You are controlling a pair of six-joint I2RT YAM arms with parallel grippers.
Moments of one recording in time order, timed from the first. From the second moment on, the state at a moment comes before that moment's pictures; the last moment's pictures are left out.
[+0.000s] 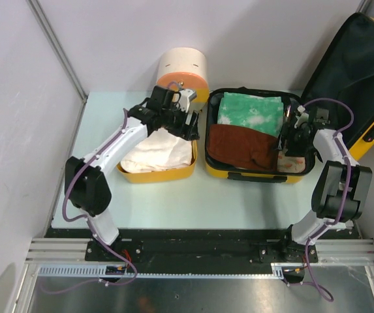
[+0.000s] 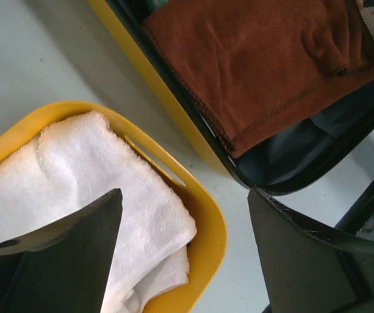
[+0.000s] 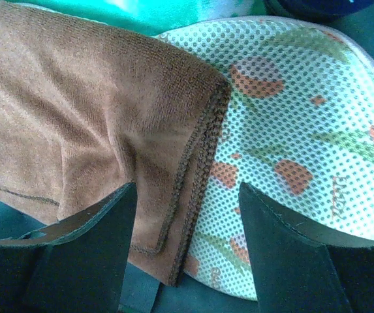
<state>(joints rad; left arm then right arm) -0.49 1.73 1.59 -0.63 0.36 -0.05 -0.21 1.63 1.23 -0.68 -0.39 0.06</state>
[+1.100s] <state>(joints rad) -0.57 1.97 1.81 -0.61 0.39 -0.19 -0.33 1.69 1.25 -0.68 -0.46 0.03</state>
